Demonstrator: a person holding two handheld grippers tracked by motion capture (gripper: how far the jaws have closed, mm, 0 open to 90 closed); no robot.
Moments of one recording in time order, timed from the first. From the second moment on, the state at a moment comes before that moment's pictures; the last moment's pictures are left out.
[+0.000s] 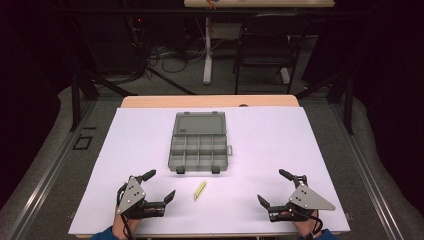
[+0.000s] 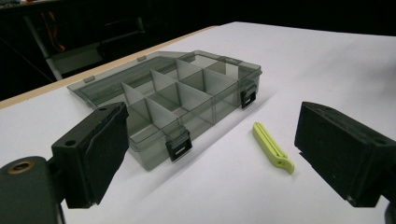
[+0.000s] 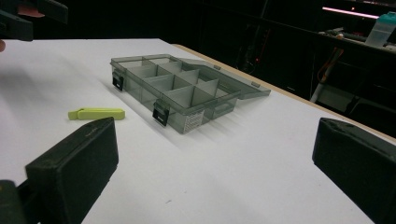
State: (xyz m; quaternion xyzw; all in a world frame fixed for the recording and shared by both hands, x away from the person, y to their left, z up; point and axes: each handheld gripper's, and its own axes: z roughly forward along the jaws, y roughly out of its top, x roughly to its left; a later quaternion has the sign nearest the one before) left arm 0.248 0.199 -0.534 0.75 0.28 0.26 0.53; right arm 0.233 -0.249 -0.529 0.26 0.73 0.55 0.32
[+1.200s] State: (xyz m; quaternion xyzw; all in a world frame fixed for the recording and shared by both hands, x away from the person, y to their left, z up) left arm 0.272 0.152 -0.526 0.80 0.33 0.20 0.46; right arm 0.234 -0.247 -0.530 0.26 0.73 0.54 0.32
